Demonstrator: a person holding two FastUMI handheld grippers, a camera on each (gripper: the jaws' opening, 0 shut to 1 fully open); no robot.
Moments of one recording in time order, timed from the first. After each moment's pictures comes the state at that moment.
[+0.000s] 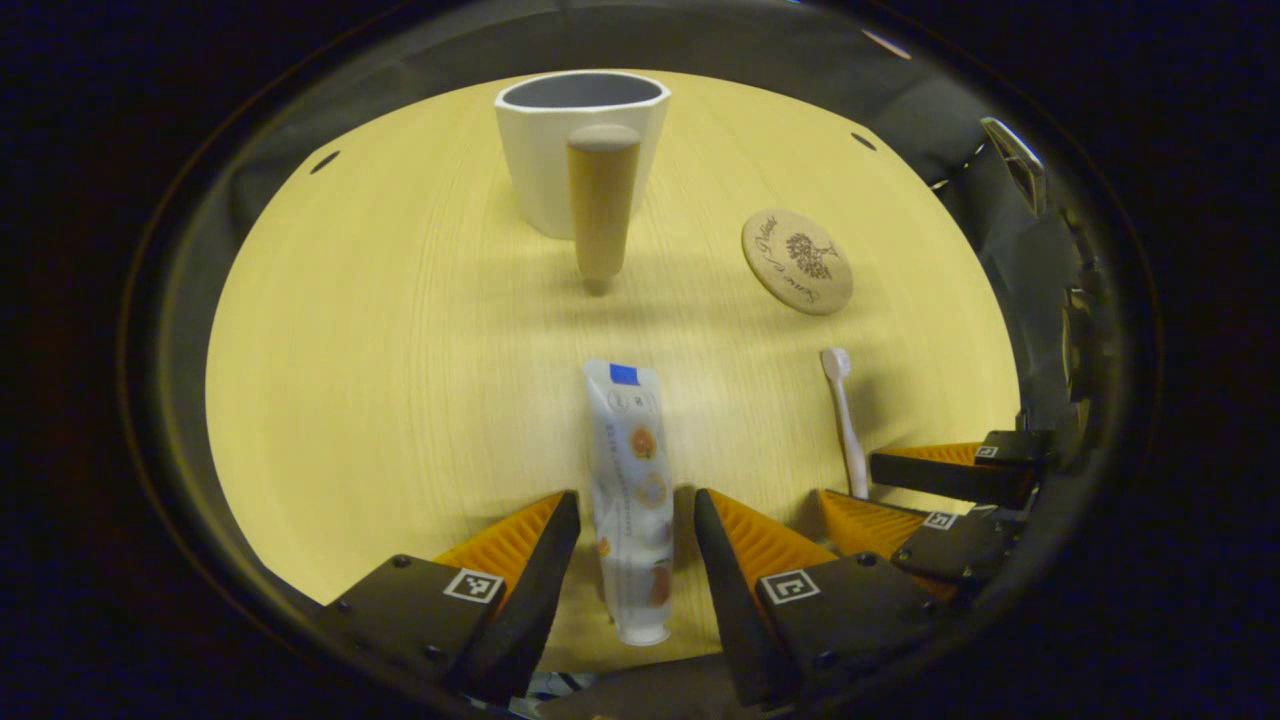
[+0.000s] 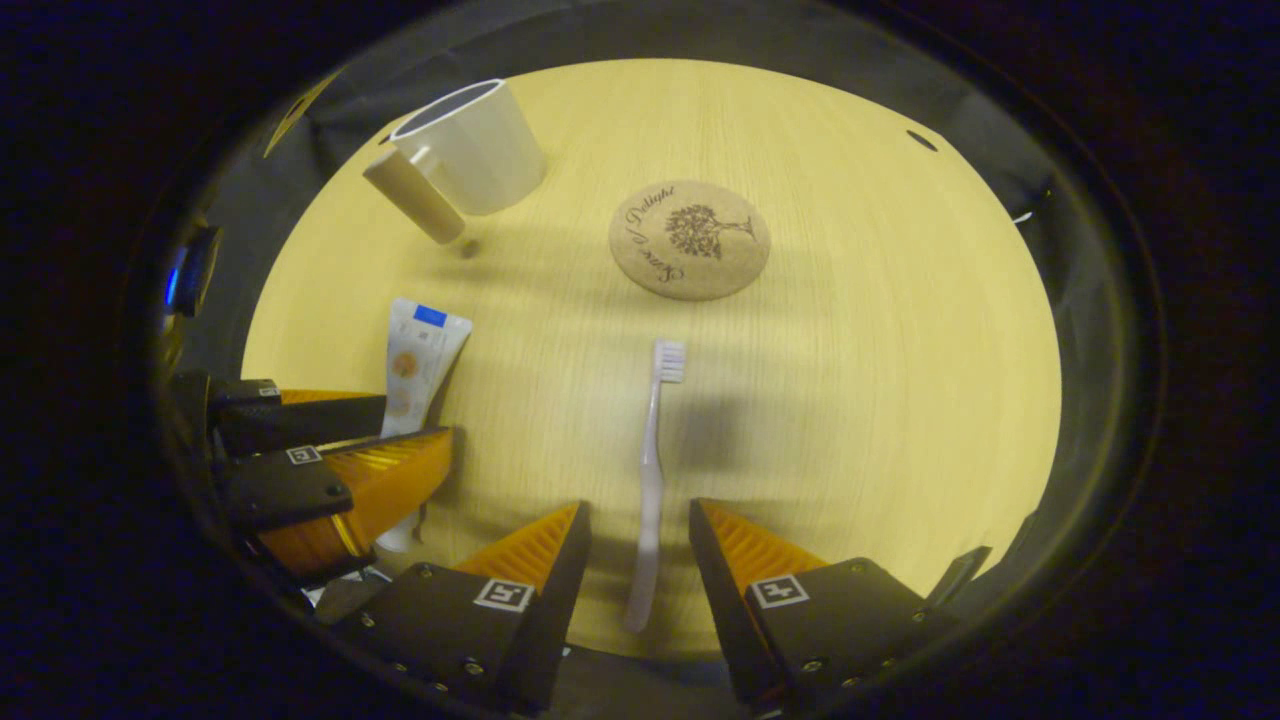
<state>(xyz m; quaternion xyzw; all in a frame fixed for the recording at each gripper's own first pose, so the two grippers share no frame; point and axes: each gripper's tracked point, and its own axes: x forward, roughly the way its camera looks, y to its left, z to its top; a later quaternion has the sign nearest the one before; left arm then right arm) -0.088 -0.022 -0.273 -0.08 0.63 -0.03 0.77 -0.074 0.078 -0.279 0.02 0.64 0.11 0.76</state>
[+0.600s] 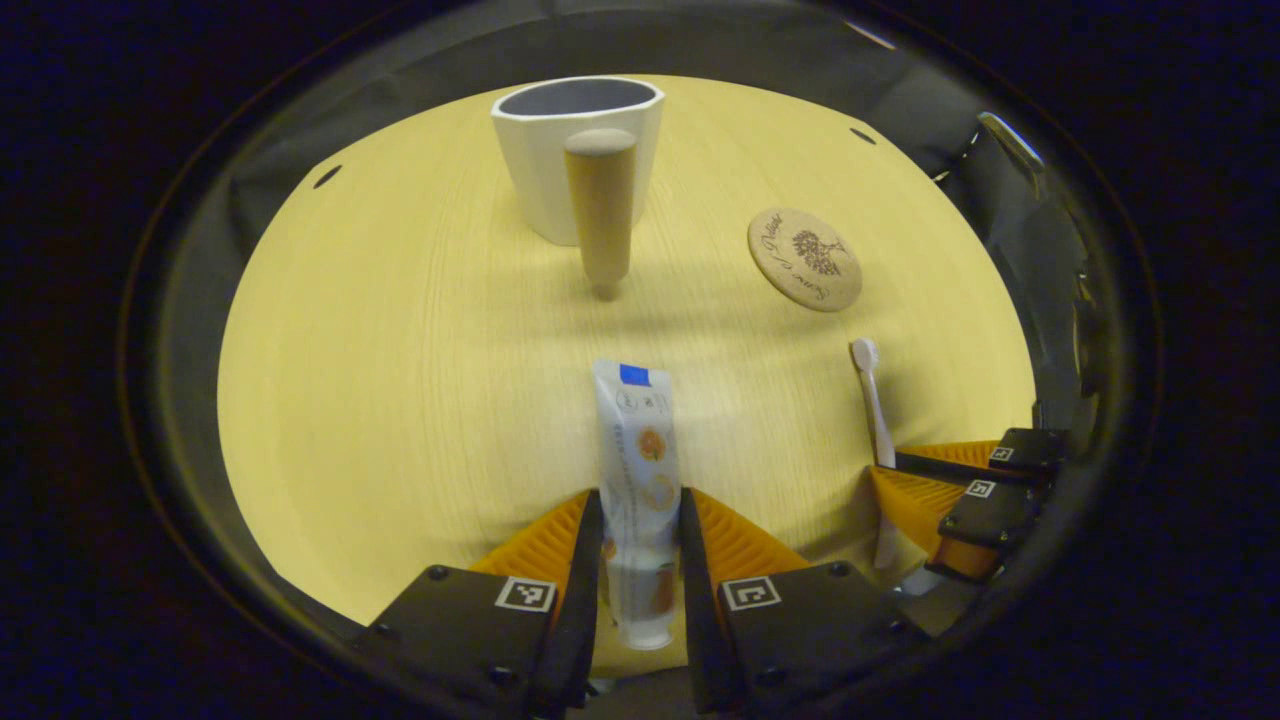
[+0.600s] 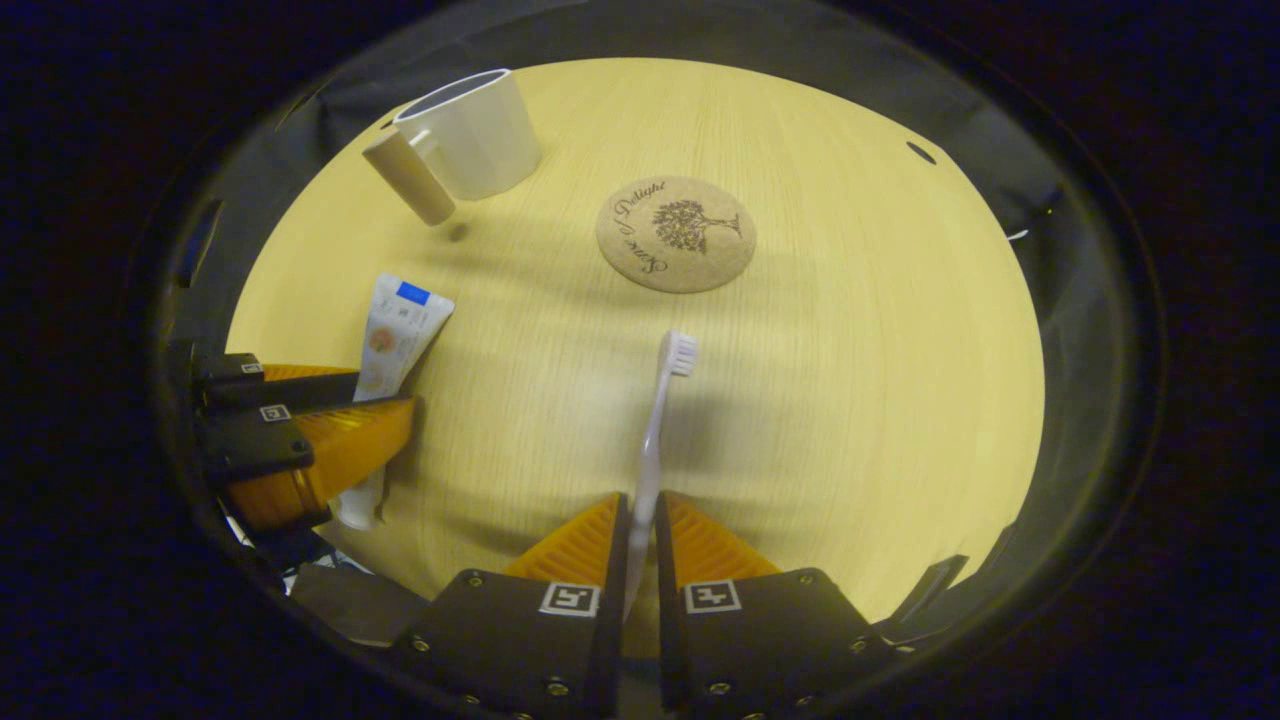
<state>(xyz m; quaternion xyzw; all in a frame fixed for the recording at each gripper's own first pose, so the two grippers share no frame) -0.086 -0.021 -0.272 -0.05 0.62 -0.03 0.78 -0.072 0.067 -0.282 0.00 0.62 0.11 0.78</state>
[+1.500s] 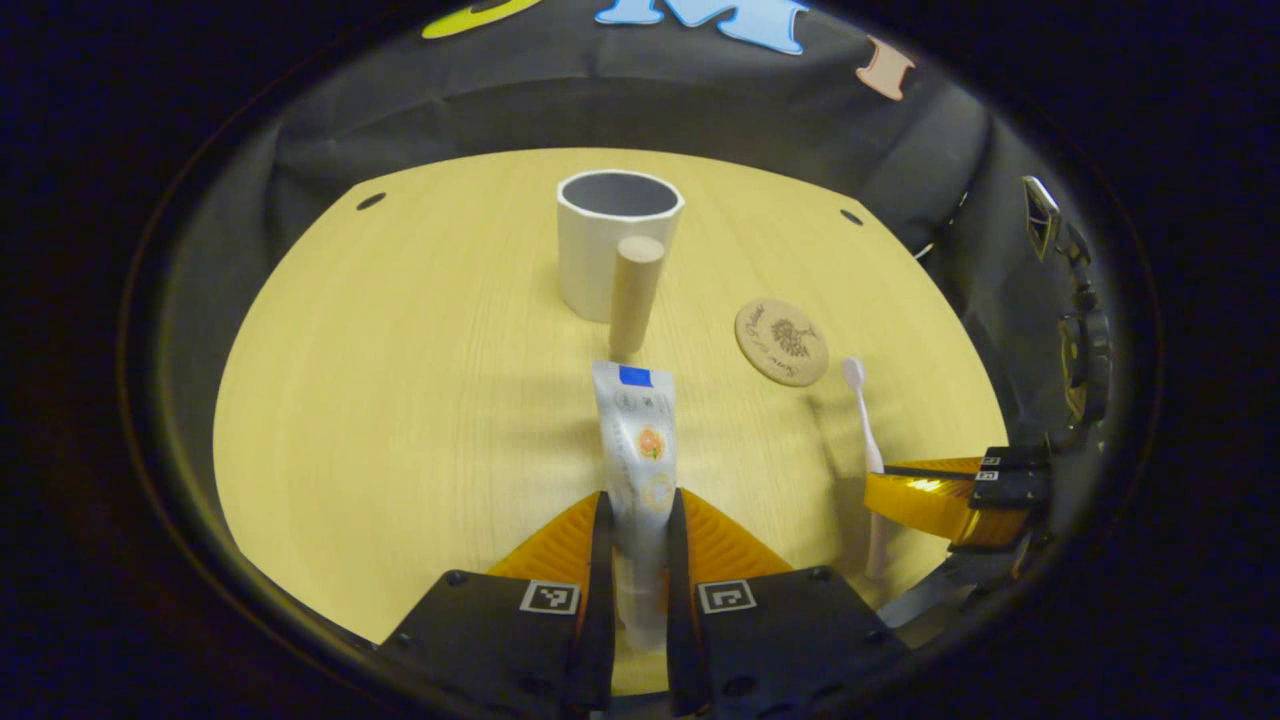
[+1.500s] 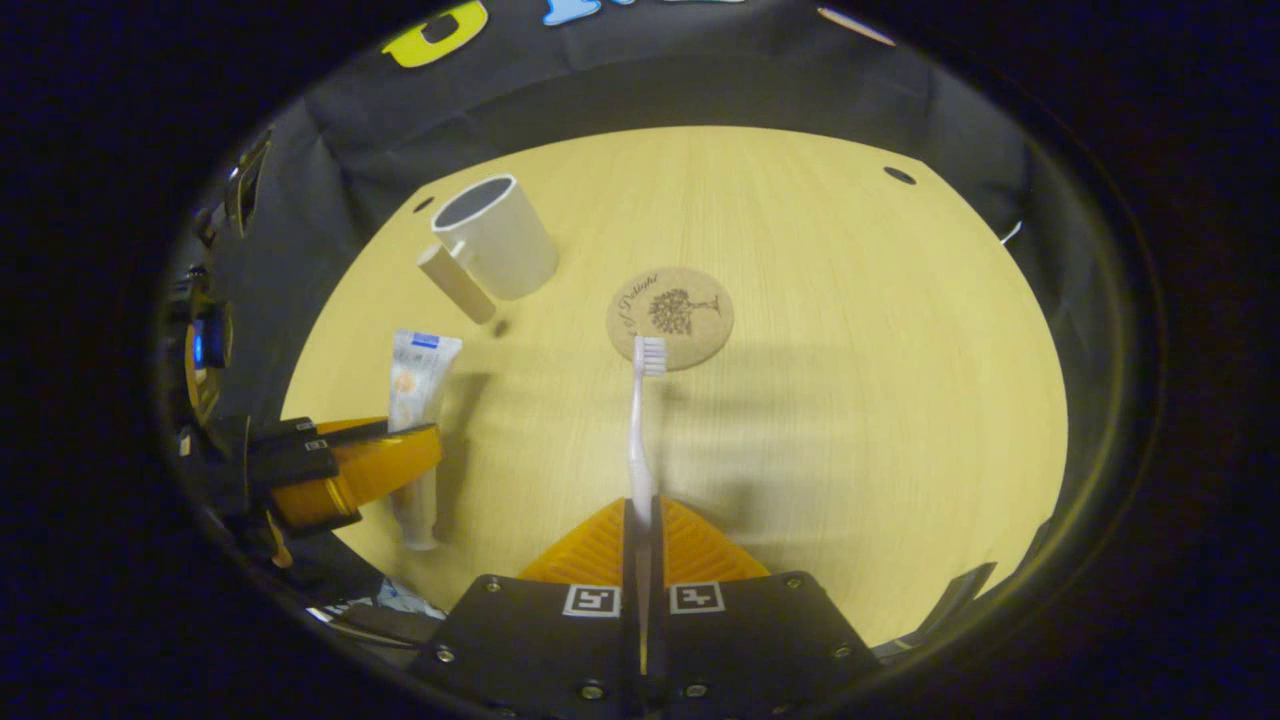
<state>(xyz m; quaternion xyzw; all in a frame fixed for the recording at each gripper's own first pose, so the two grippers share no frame) -0.067 -0.009 -0.219 -0.10 0.48 -0.01 0.87 -0.042 0.063 -0.233 0.09 0.50 0.15 0.85</state>
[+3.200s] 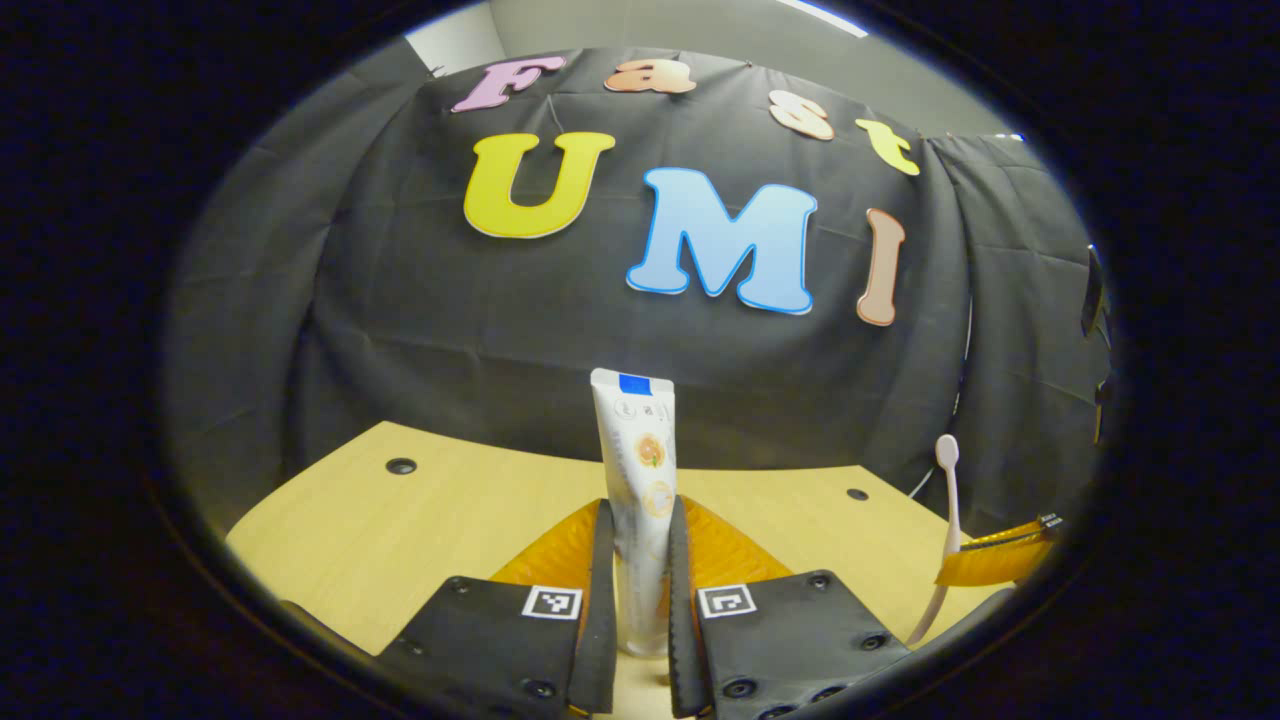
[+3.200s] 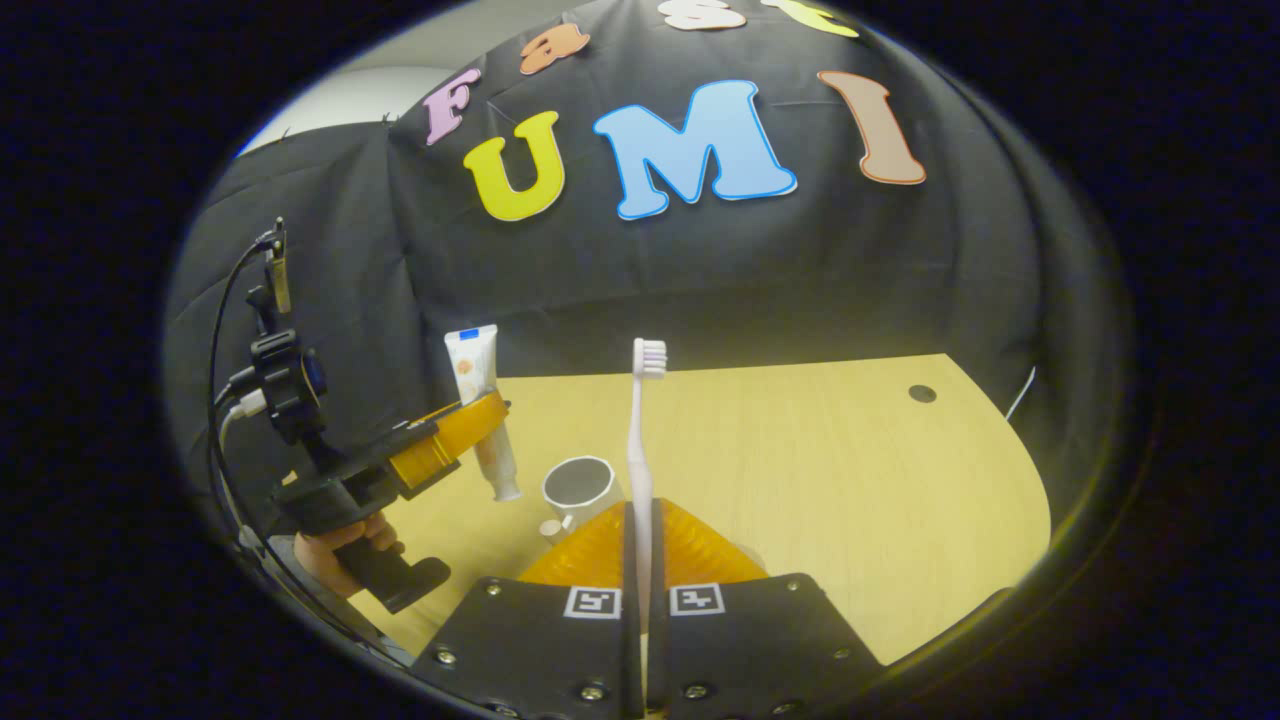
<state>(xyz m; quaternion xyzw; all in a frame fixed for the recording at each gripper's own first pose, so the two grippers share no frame) 0.118 0.067 -0.033 -0.10 0.07 0.00 0.99 0.054 0.076 -0.078 0.11 0.21 0.17 0.96</state>
